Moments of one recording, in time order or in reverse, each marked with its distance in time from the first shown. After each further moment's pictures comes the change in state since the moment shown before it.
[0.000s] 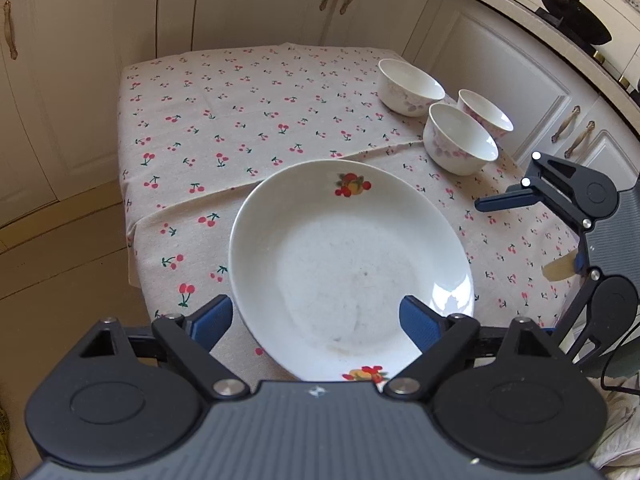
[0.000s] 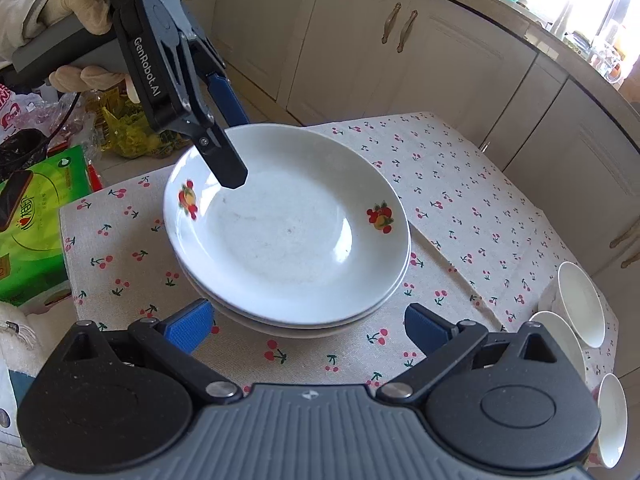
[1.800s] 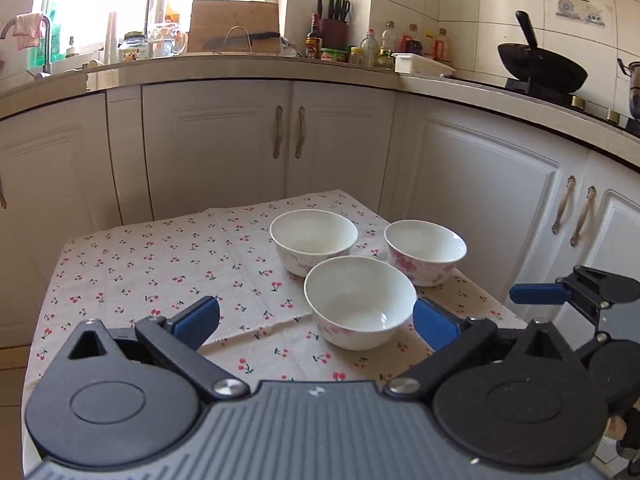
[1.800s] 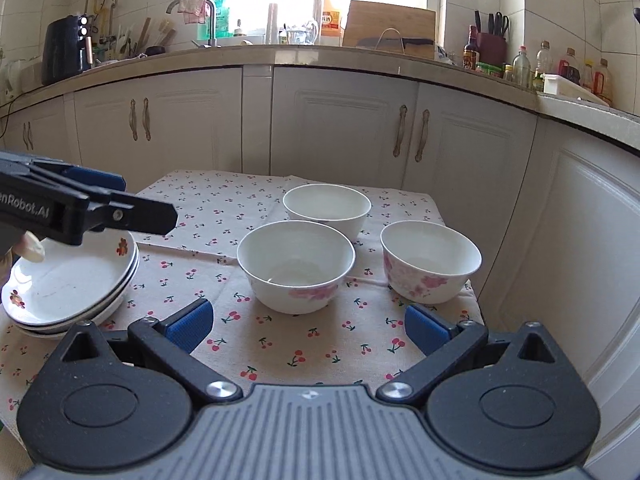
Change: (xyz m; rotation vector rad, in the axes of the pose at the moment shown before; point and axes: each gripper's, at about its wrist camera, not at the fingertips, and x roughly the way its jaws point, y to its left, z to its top) left arm 0.061 -0.191 0.056 0.099 -0.457 0.162; right arm -0.081 -0.095 -0.137 0.612 -0.254 -0.428
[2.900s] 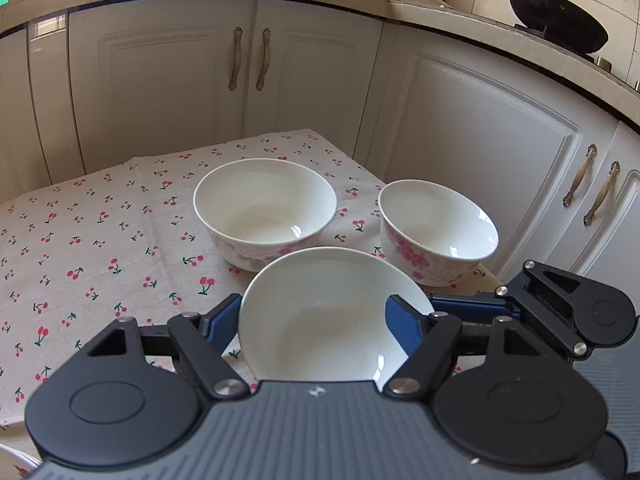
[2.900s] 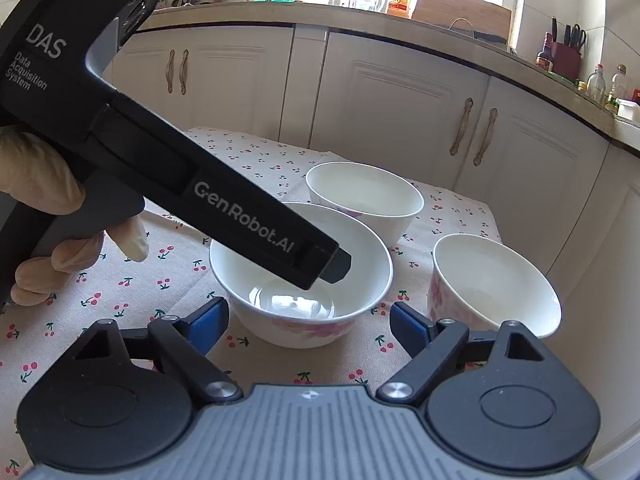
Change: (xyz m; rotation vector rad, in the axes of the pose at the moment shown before) left arm 0.135 -0.011 0.016 -0.008 0.209 -0.118; right arm 0.094 -0.004 0.007 -0.183 0.044 0.118
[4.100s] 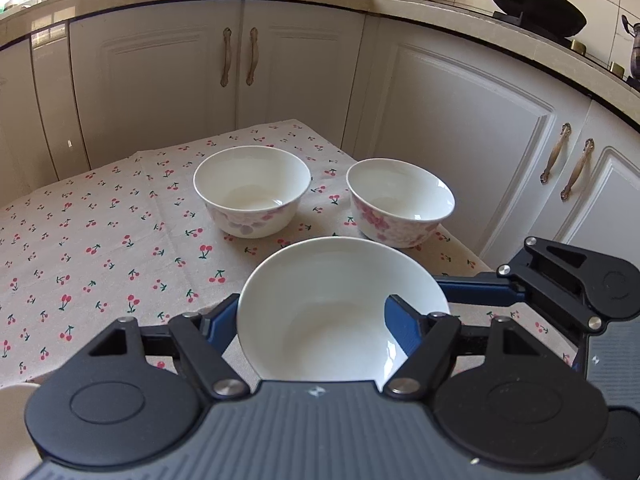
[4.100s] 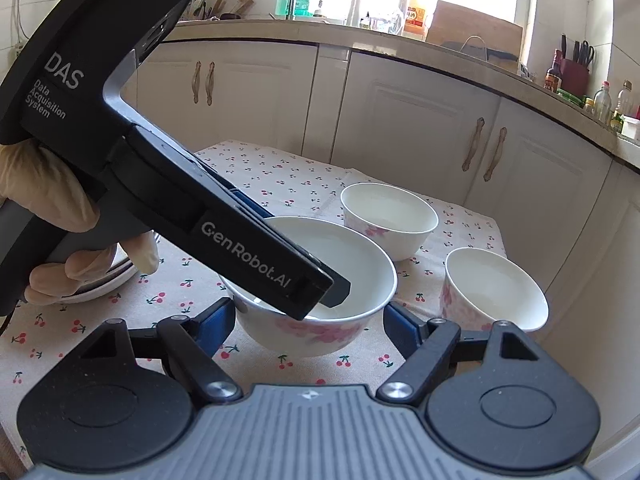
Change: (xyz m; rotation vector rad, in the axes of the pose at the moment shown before) left arm -0.048 -0.017 -0.021 0.035 0.031 -0.003; right arm -0.049 0.024 0.005 -0.021 -0.021 0.032
